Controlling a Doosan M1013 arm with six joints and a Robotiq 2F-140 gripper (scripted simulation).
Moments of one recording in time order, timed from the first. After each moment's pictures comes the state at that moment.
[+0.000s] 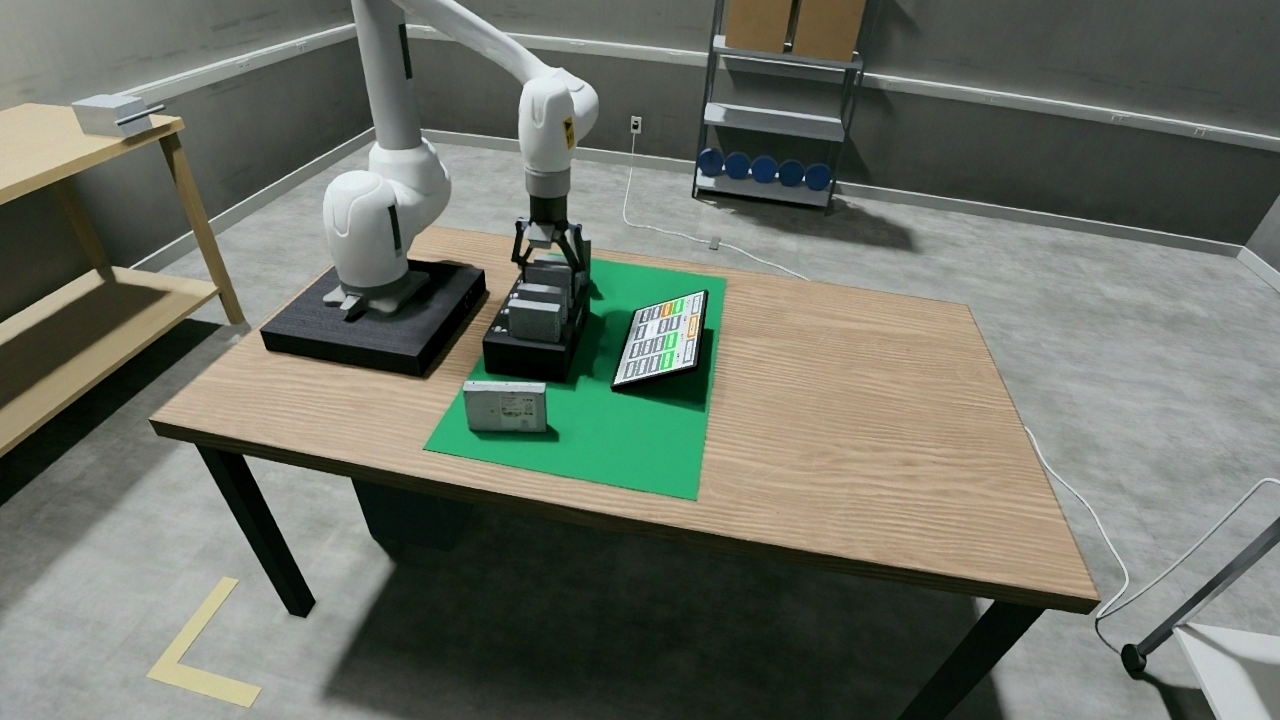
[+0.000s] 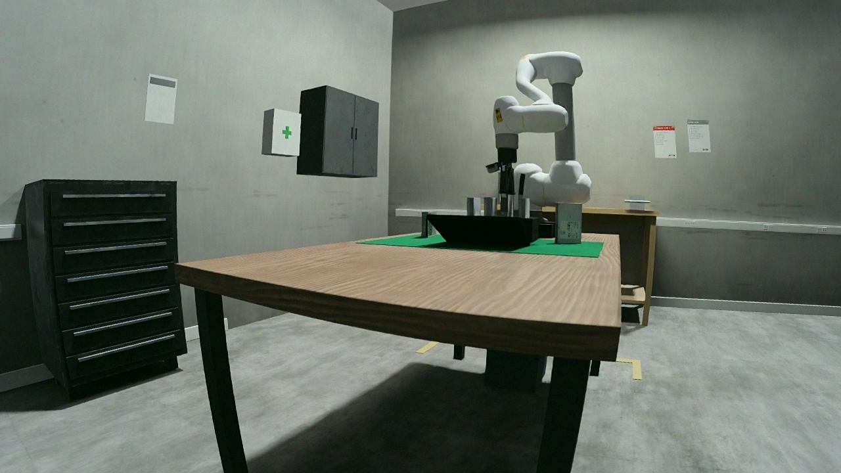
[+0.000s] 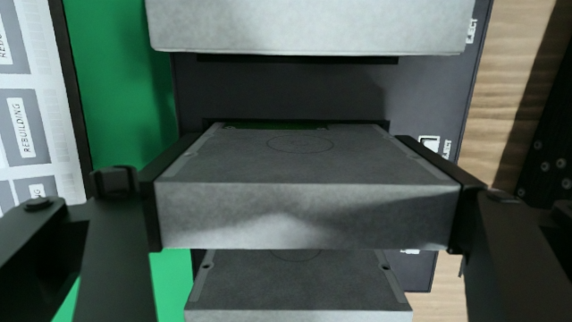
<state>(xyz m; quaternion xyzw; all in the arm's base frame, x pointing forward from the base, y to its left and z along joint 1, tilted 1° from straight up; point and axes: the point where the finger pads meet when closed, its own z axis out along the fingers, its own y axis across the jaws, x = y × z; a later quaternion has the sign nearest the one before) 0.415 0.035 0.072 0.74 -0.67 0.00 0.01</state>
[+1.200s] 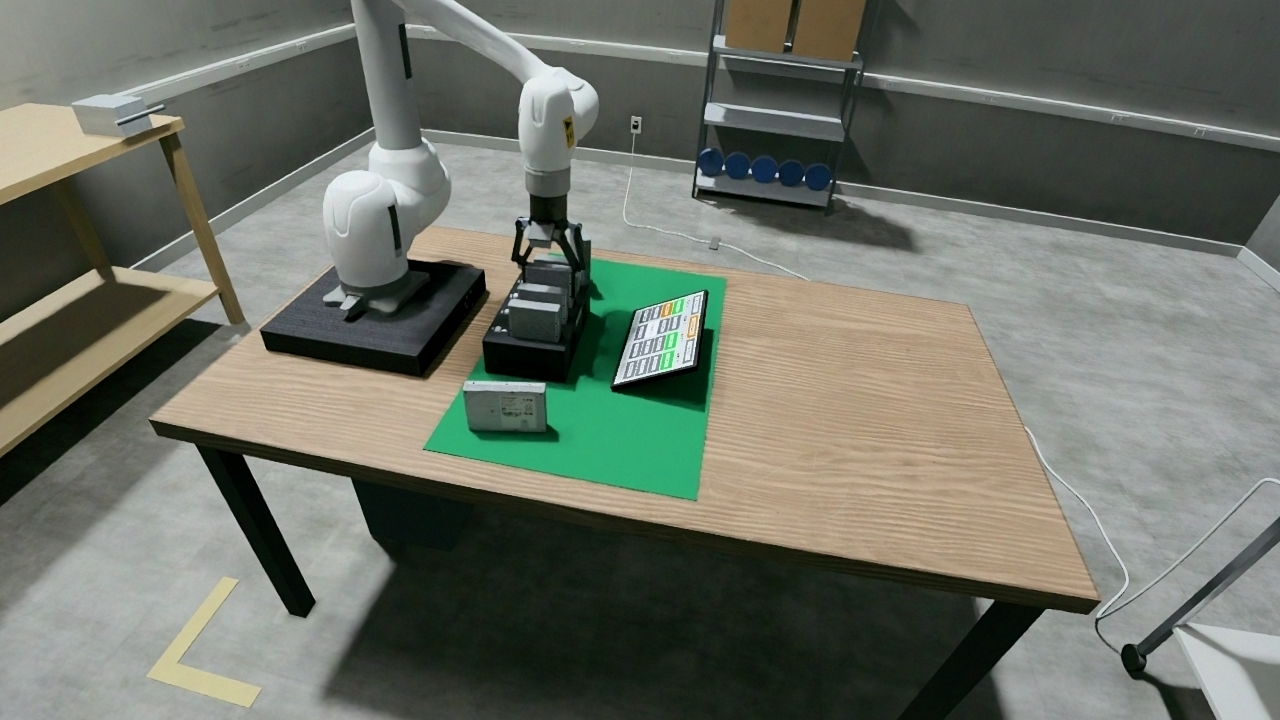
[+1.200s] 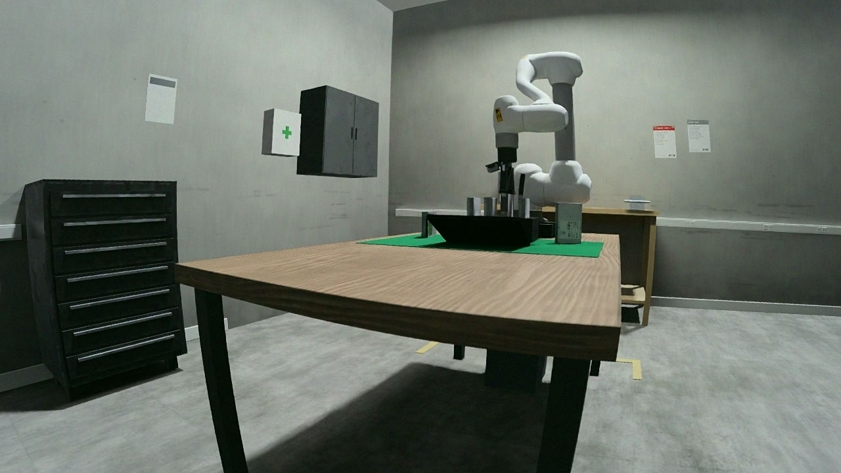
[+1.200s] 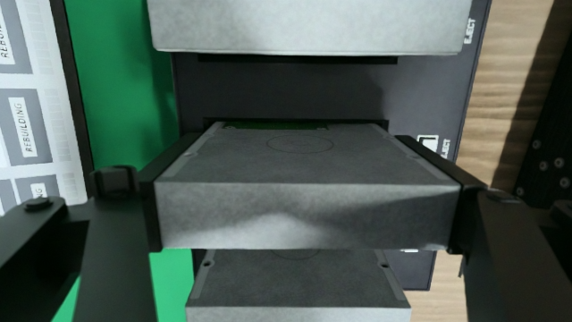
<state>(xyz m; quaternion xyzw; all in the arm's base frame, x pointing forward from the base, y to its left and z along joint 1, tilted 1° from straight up) 0.415 0.035 0.073 0.74 -0.67 0.00 0.01</state>
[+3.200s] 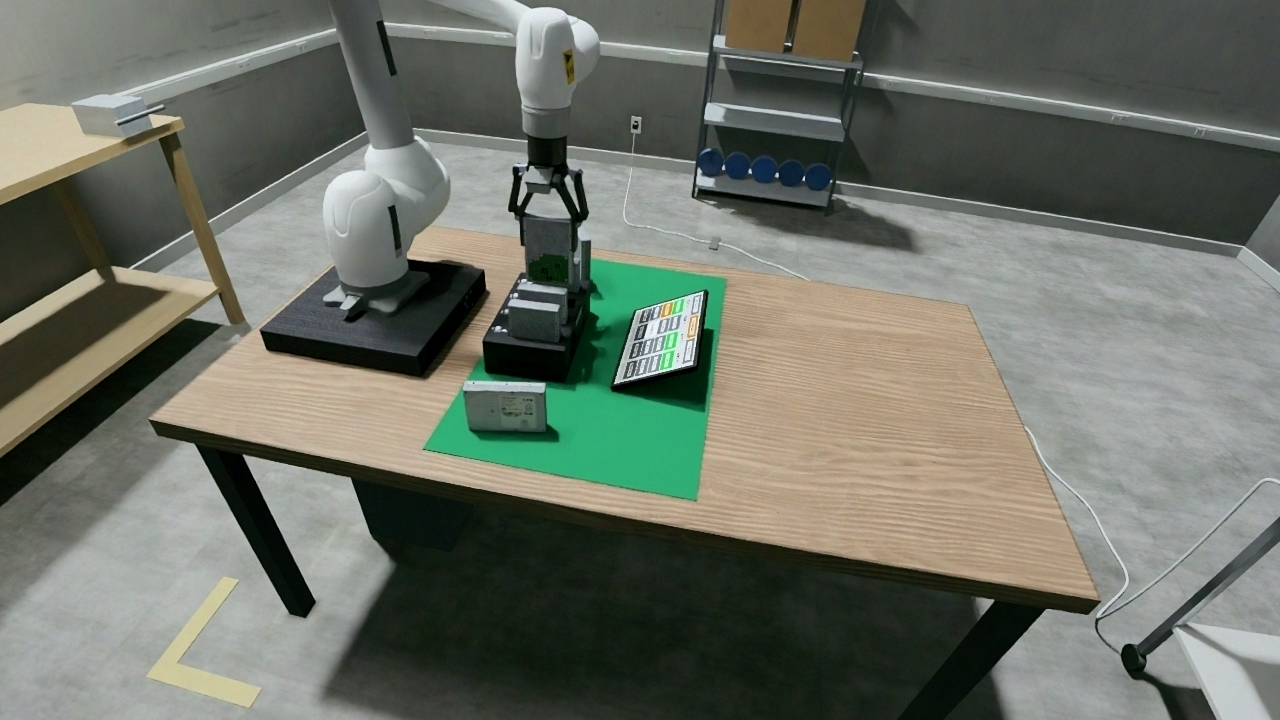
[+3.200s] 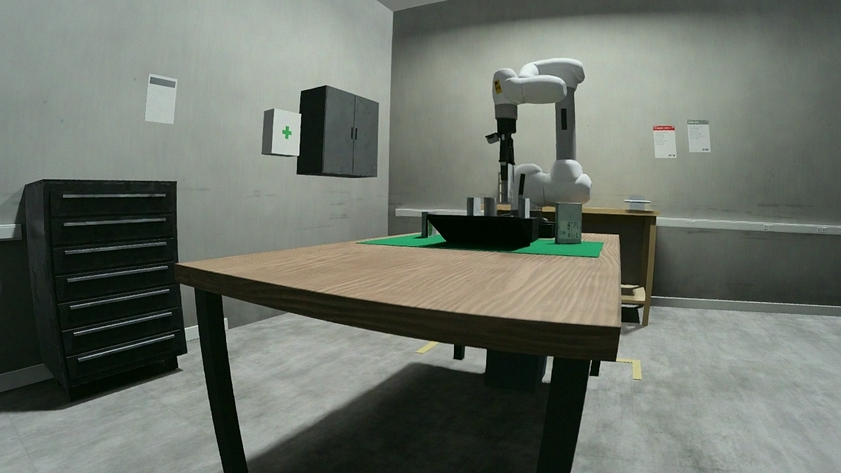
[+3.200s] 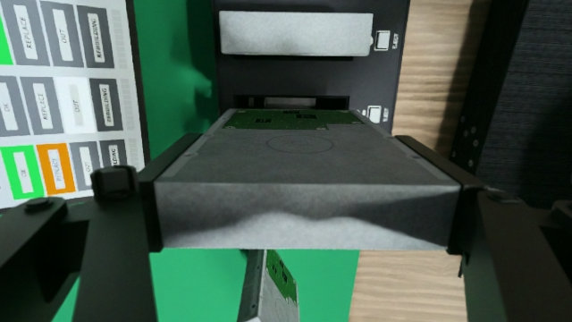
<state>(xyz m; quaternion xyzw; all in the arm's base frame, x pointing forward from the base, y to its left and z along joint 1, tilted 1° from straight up) 0.416 0.036 0.188 0.74 -0.67 0.00 0.01</state>
